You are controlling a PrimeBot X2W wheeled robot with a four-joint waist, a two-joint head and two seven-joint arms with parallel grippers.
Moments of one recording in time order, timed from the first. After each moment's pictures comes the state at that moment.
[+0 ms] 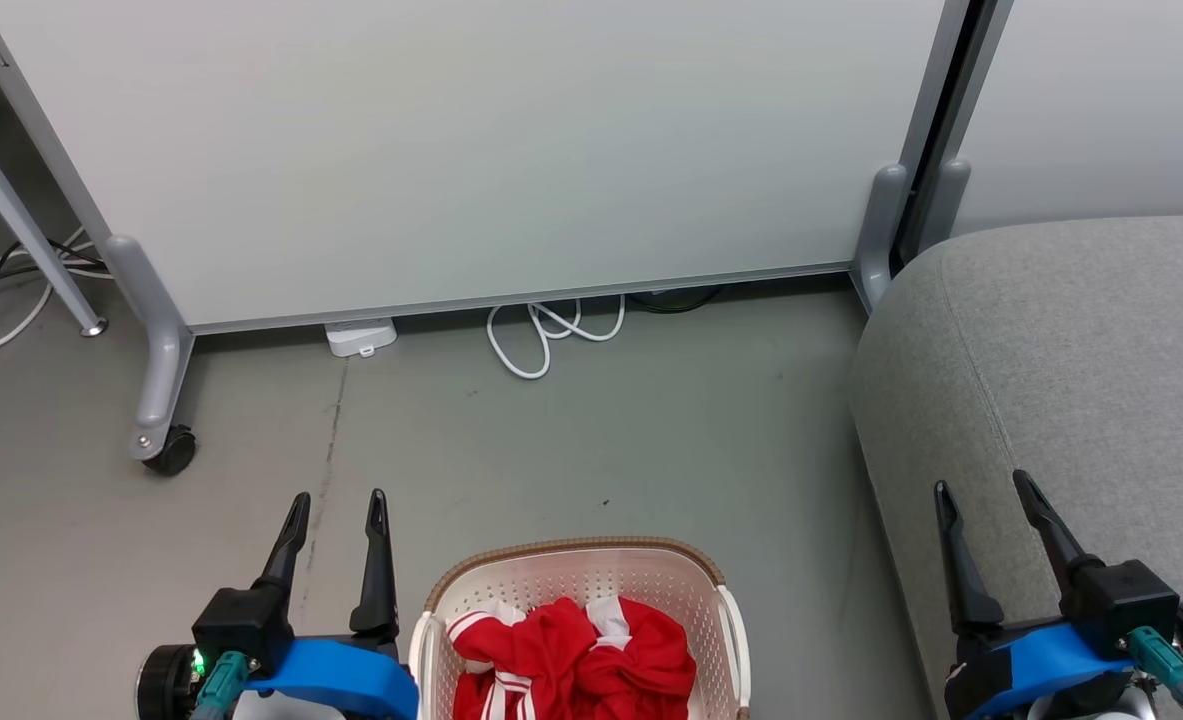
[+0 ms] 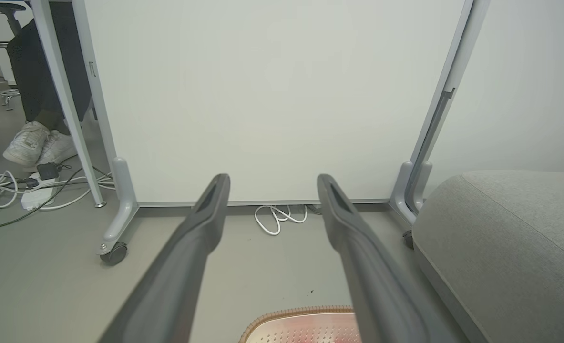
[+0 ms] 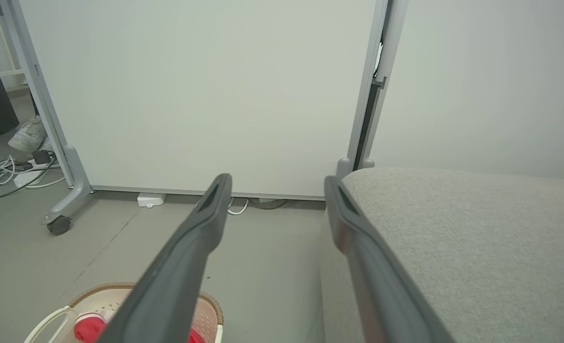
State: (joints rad) left arm -0.06 0.06 -0.13 0.33 -0.20 -0.05 -0.26; right arm -0.04 -0.05 -0.08 0.21 -0.02 0.13 -0.22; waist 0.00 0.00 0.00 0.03
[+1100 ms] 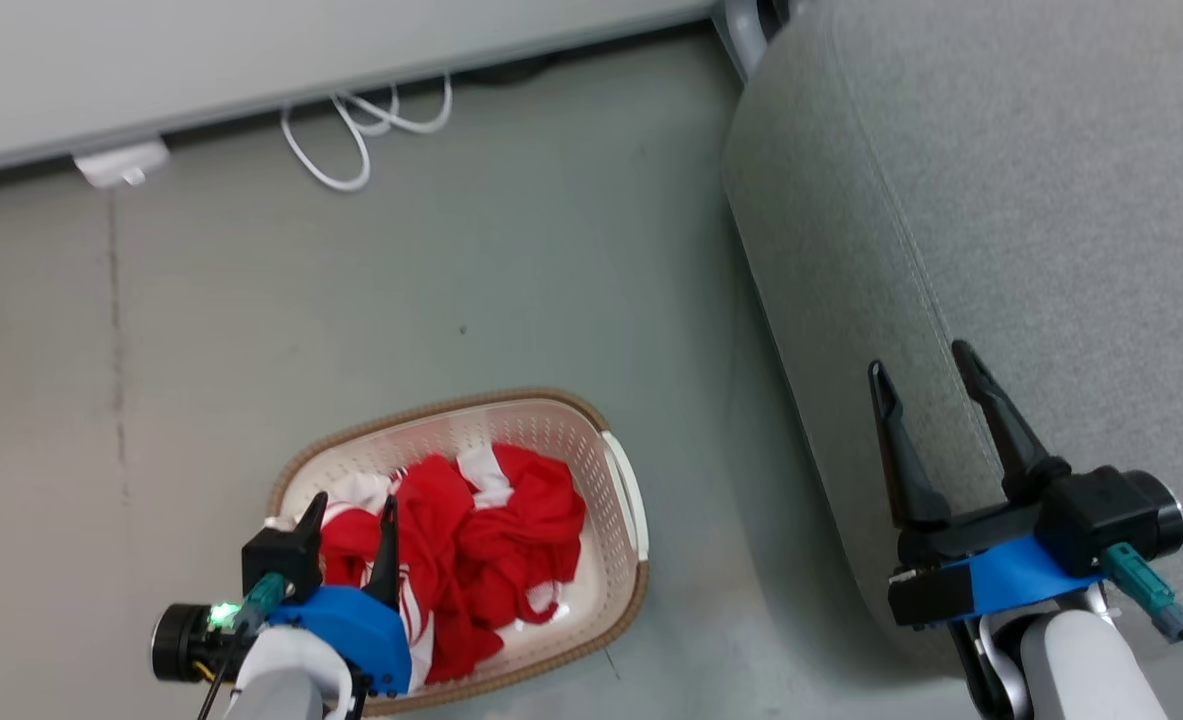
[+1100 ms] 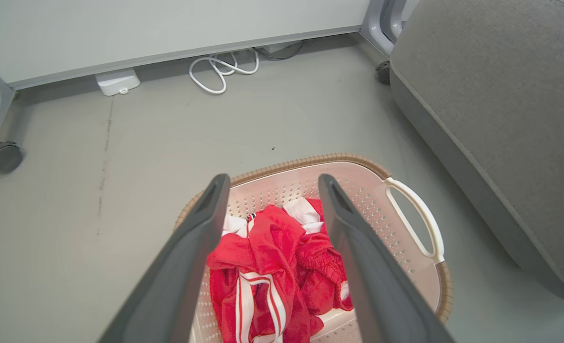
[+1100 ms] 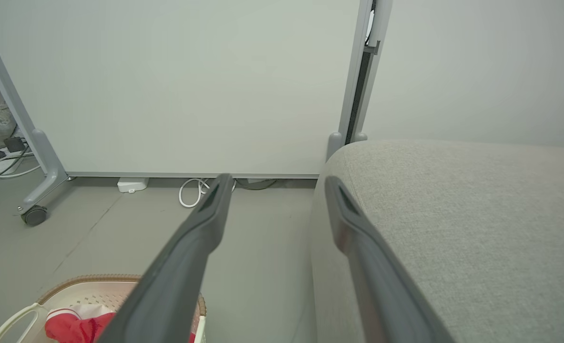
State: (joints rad) left arm -0.27 0.09 -0.17 0.75 -0.16 -0.07 -0.25; right arm -0.18 -0.05 0.05 0.13 0.03 0.13 -0.24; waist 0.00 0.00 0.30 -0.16
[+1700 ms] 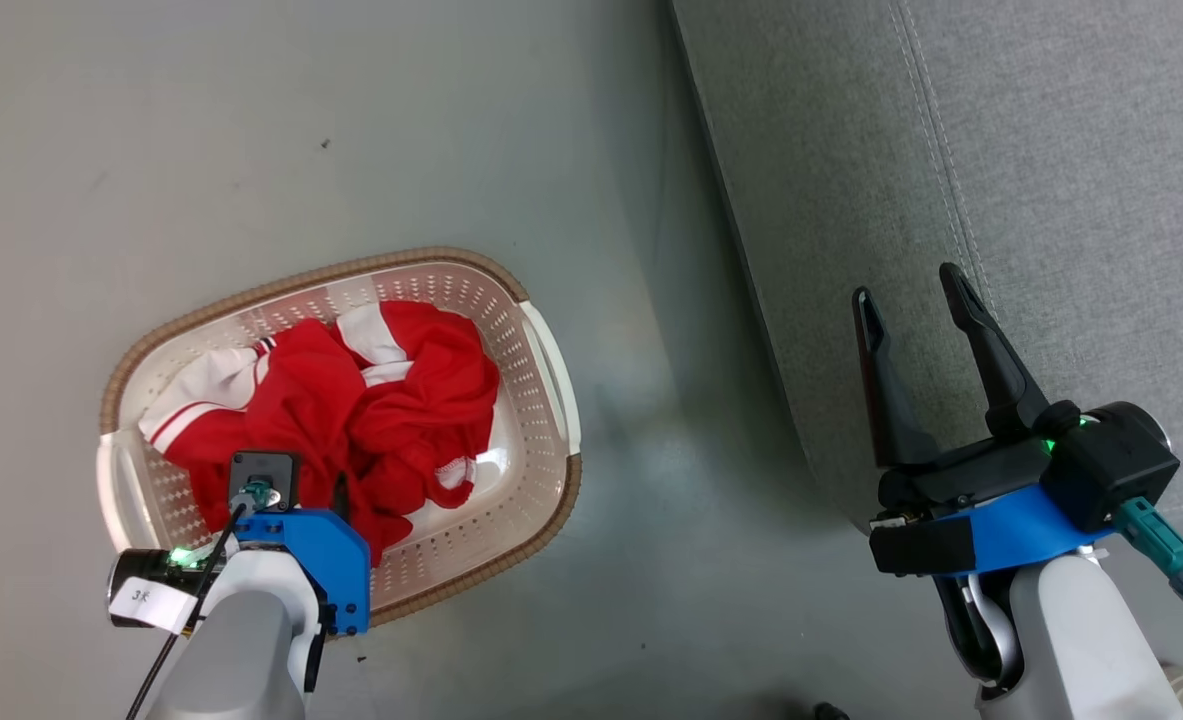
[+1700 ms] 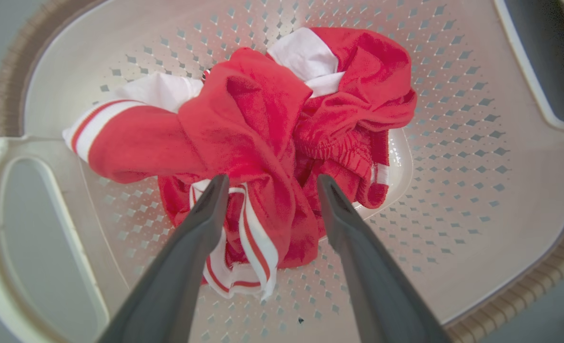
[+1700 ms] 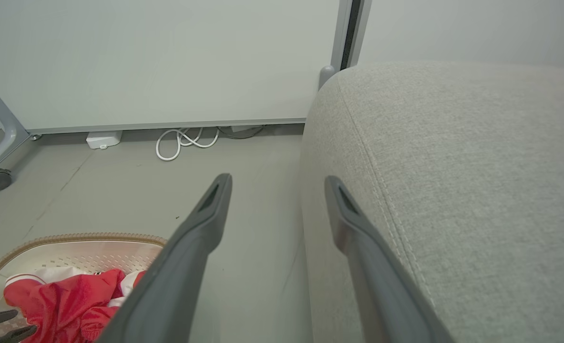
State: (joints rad) left arm -0.54 0.12 -0.21 1.07 -0.12 -0.01 -0.10; right arm -0.28 -0.05 0.09 0.10 0.10 0.13 -0.26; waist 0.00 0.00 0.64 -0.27
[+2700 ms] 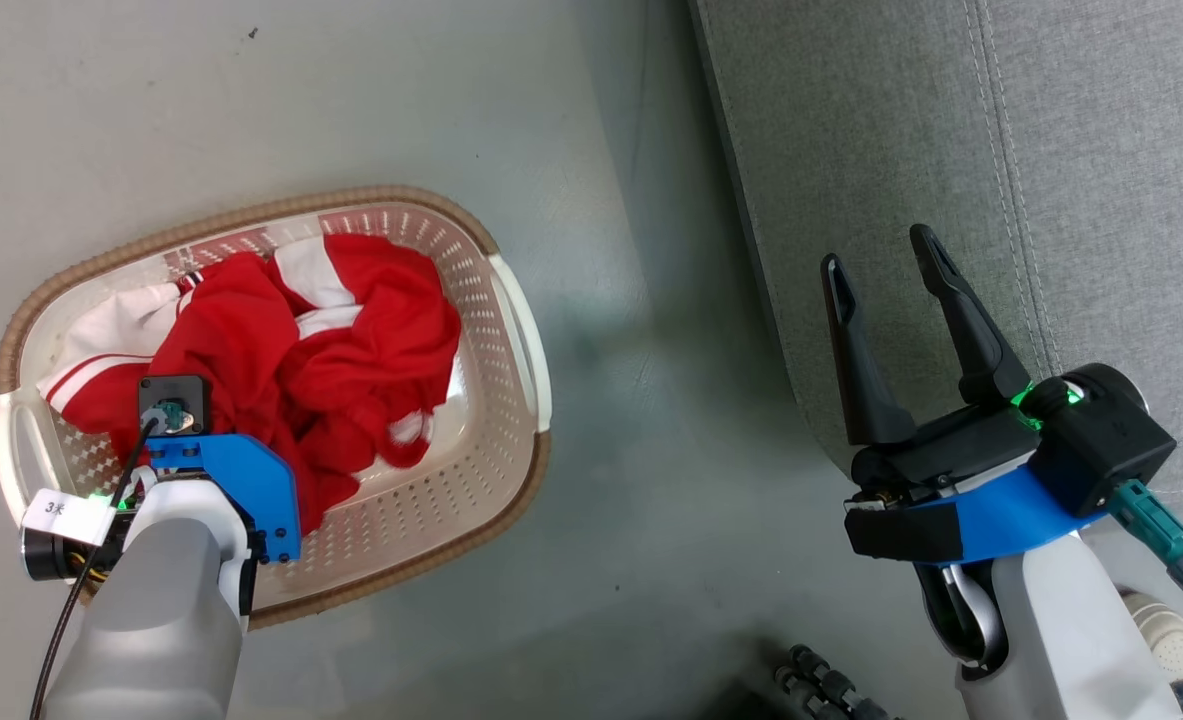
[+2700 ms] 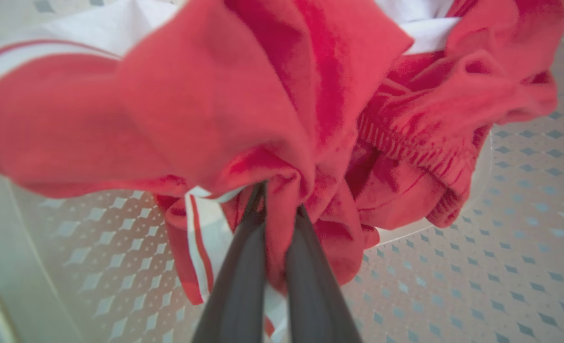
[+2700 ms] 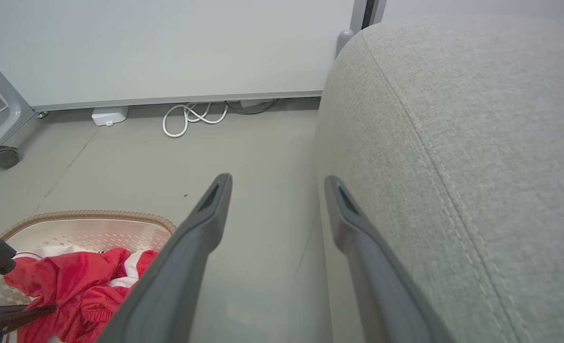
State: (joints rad) left arm -0.73 0.17 -0.19 1.25 -0.19 0.02 -0.04; right arm -0.32 -0.05 0.15 0.05 0.14 0.13 -0.26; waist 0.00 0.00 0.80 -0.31
